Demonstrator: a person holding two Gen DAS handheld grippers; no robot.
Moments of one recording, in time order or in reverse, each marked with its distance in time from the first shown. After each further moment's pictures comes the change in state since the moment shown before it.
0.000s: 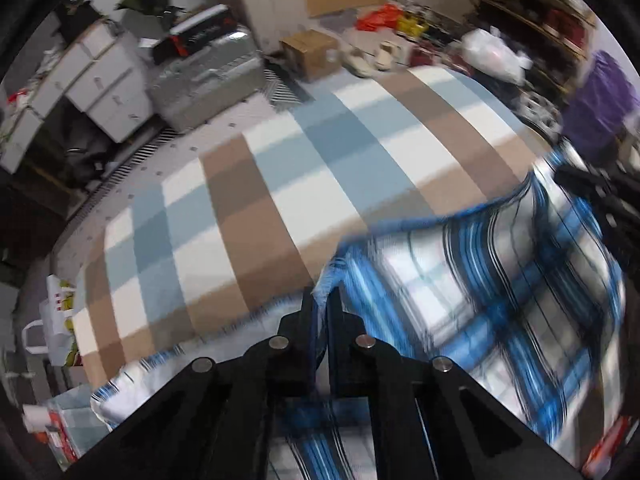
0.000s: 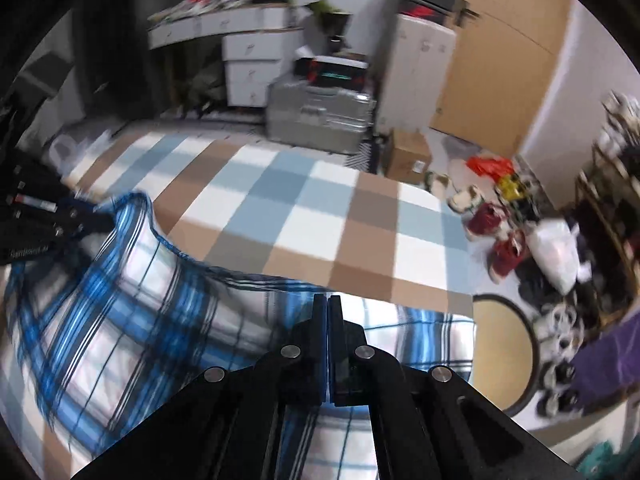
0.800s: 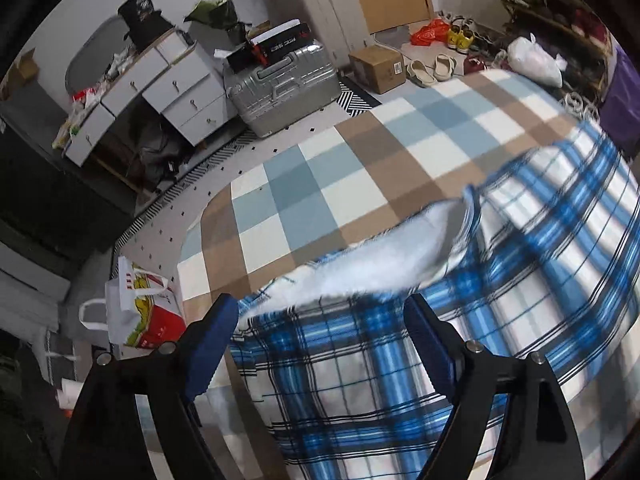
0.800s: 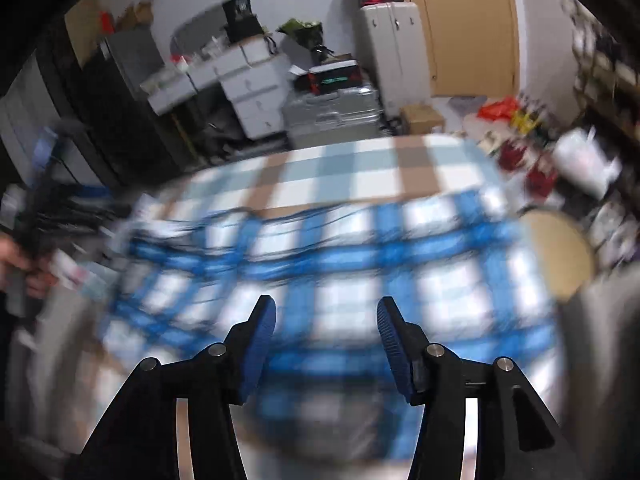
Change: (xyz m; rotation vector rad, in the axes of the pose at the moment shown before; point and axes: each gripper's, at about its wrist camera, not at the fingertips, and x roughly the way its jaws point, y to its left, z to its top) left arm -0.056 0.093 -0.104 0.016 -0.085 0.194; right arm -0.113 0.060 -0.098 0.328 -0.085 0.353
